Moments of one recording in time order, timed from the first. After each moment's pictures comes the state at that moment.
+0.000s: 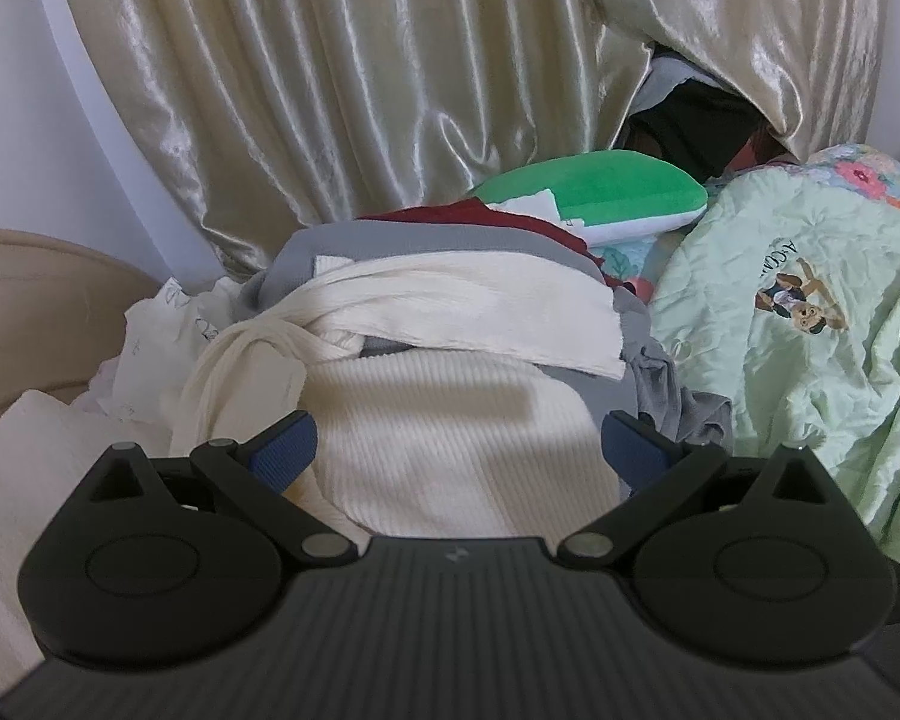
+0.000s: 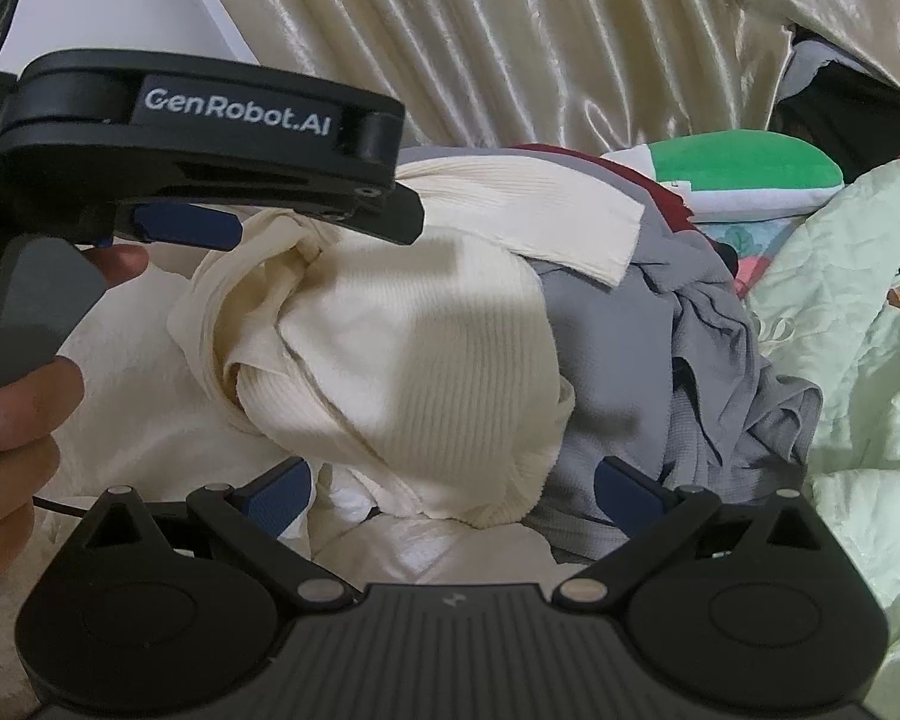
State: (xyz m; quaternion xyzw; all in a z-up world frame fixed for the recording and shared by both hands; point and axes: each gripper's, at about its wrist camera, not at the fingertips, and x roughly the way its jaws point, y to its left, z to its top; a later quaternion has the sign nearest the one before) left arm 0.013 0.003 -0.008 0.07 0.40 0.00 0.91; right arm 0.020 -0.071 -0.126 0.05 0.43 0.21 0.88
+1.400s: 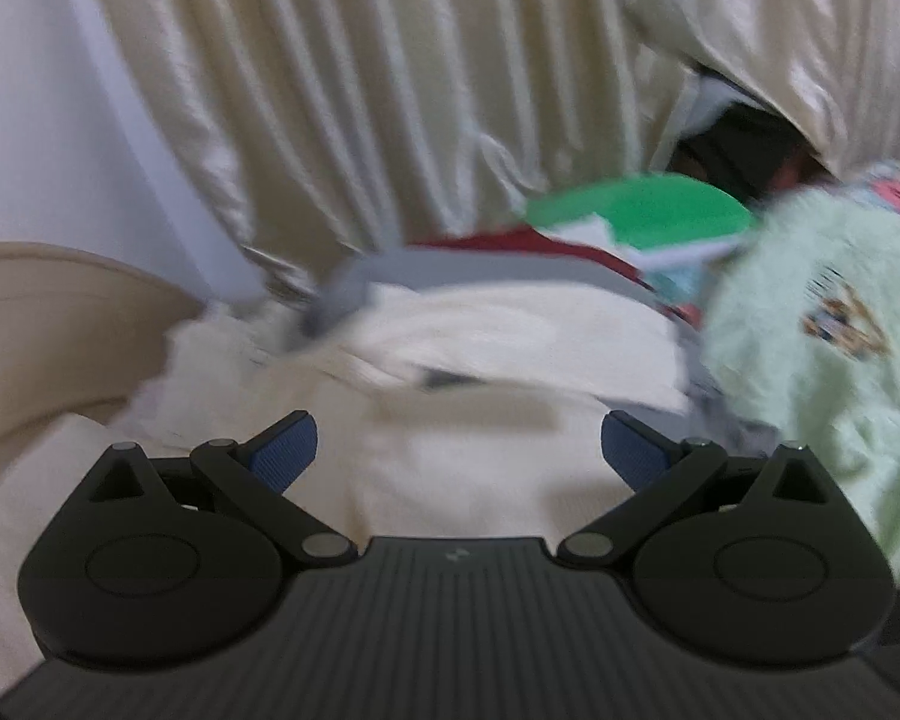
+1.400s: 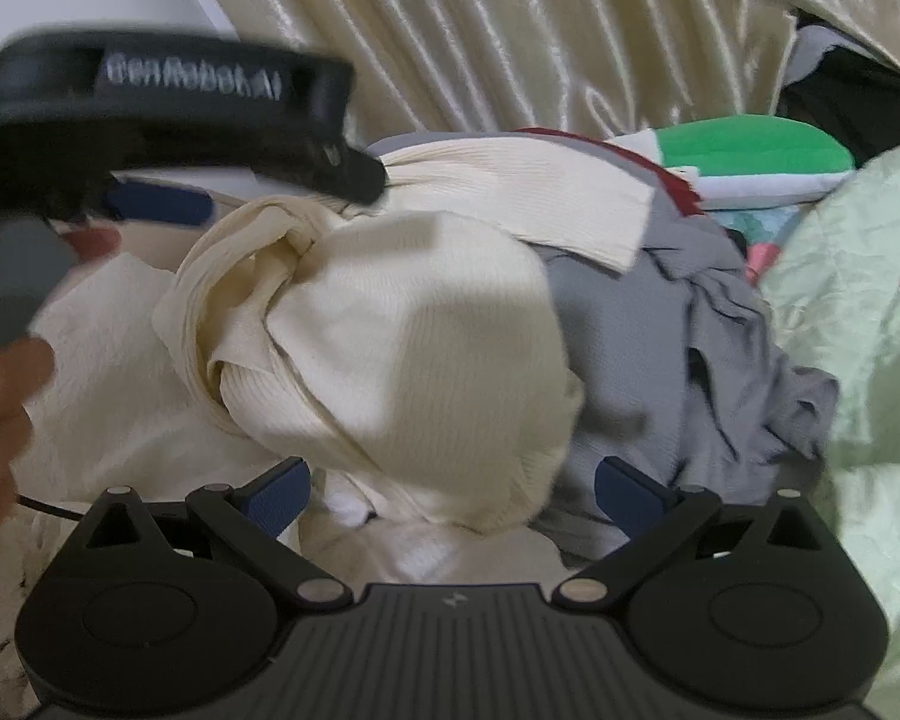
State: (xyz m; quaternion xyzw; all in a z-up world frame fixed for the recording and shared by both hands) left arm 0.026 0.030 0.000 0.07 0.37 0.06 0.92; right arm 0.036 -0.059 -0.149 0.06 0.43 0.22 0.87
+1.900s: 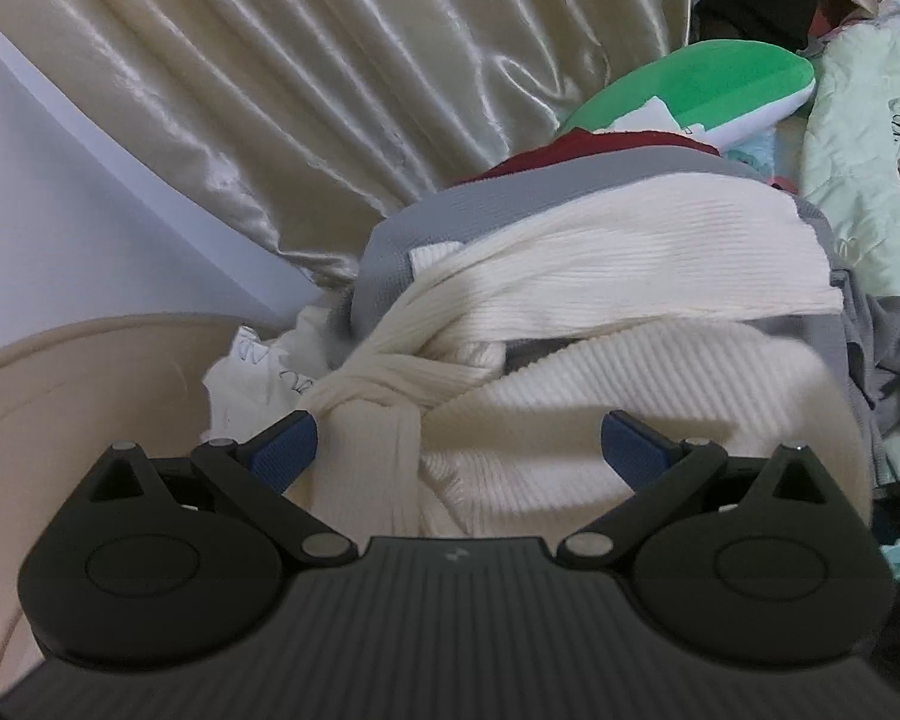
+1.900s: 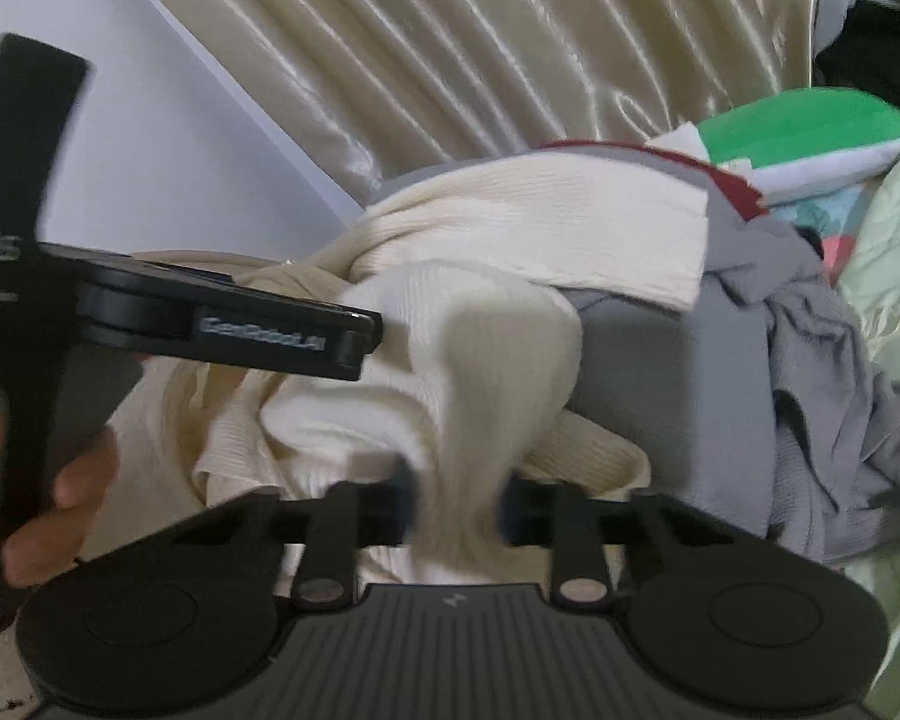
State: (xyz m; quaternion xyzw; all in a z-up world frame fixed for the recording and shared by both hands) left arm 0.081 0.034 -0.057 0.21 0.44 0.04 0.87; right arm 0.072 -0.062 -0.166 0.14 0.39 0.26 0.88
